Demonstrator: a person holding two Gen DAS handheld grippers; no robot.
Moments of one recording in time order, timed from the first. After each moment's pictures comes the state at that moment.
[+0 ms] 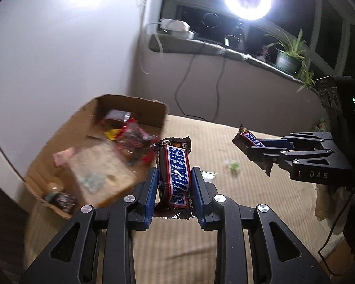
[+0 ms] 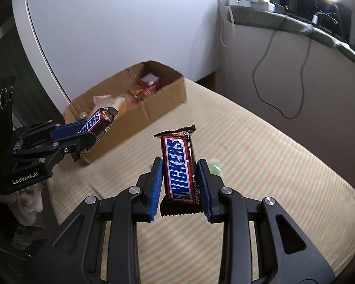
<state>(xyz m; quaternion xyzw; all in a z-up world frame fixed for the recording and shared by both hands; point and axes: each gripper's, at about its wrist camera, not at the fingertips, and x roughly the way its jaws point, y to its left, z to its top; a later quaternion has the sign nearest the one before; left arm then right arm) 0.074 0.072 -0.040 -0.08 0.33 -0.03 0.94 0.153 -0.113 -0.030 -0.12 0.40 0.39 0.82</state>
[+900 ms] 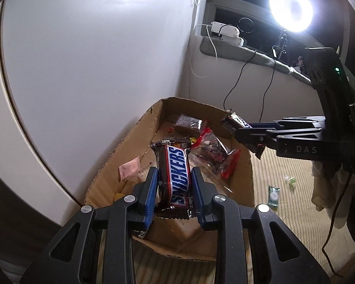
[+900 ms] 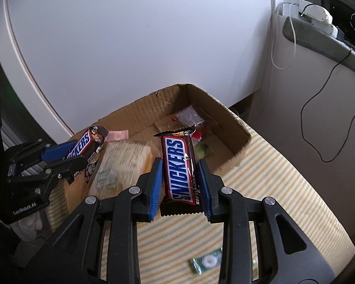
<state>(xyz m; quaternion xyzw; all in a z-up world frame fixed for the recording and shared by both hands) 0.096 0.164 -0.054 -0.09 0.33 0.05 0.94 0.208 0.035 -0.039 -0.14 0.40 0.45 0.78</state>
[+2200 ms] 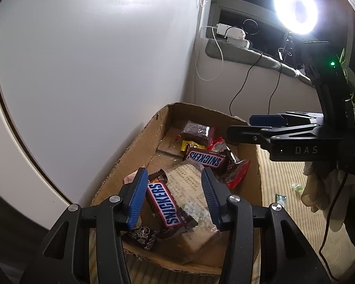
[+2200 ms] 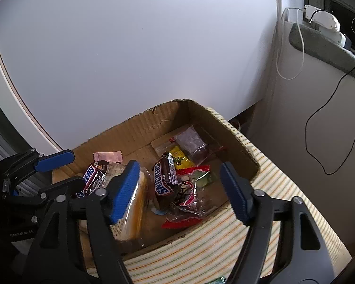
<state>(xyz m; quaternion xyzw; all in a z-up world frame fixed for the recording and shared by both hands) 0.100 0.167 -0.049 -0.09 0.33 0.07 0.94 0.225 0.058 -0.036 -0.15 0.39 0.44 0.80</state>
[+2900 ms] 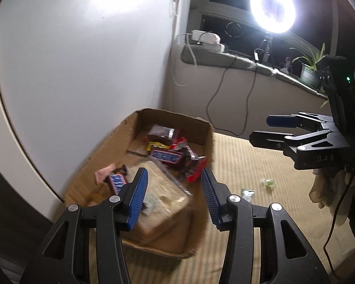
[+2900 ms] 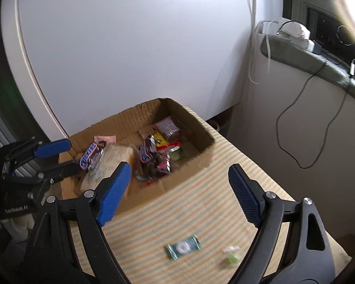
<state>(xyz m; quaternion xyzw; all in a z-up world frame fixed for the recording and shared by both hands) 0.079 0.111 -0.030 -0.08 0.31 0.03 0.95 0.192 -0.028 -0.001 -0.16 0.35 0.41 0.82</state>
